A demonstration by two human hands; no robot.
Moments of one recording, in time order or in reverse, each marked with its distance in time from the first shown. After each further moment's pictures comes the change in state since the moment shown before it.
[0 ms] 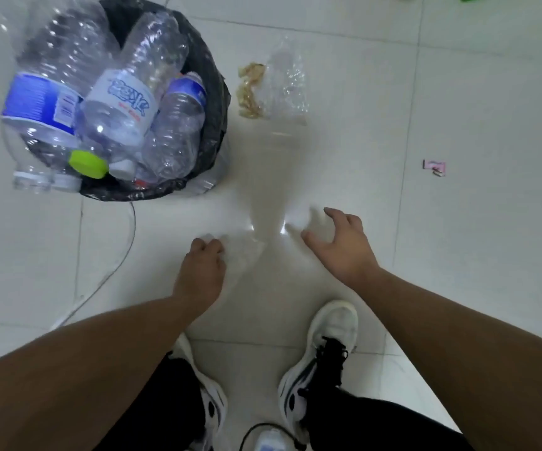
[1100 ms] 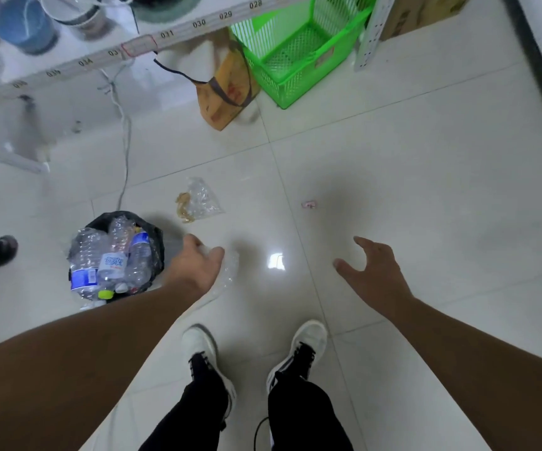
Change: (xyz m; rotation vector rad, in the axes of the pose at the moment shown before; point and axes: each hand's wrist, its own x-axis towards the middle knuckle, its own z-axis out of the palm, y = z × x) left_hand -0.104 0.355 -0.213 0.108 -0.010 -0.094; right_hand -0.233 0.091 -0.326 0.252 0.214 0.168
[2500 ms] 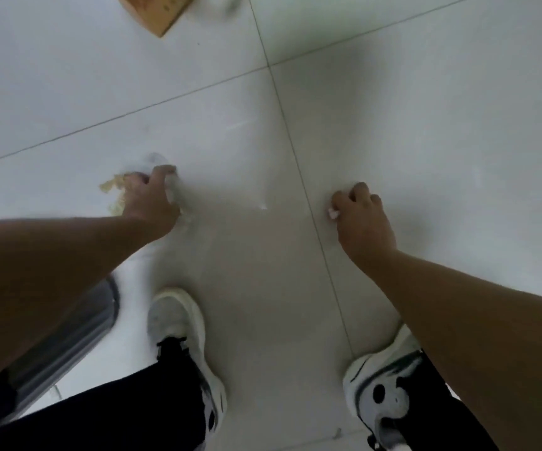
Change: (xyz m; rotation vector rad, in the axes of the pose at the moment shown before) left_hand 0.437 -0.007 0.176 0.194 -0.031 0.138; right_hand 0.432 0.044 0.224 -0.521 0.041 -0.236
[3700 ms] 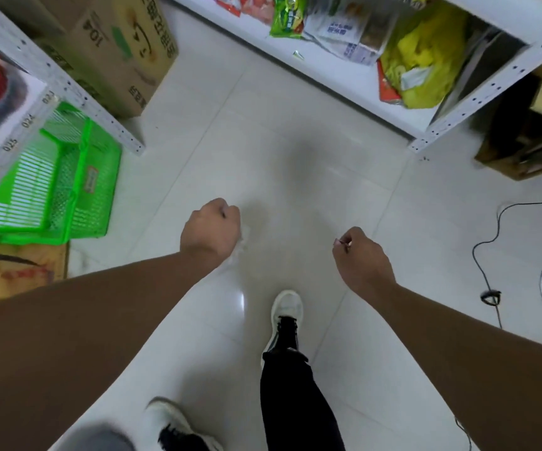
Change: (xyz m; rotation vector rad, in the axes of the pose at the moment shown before) left_hand -0.418 0.567 -0.112 0.098 -0.095 0.737; right_hand -0.410 0.249 -0.331 0.739 0.377 0.867
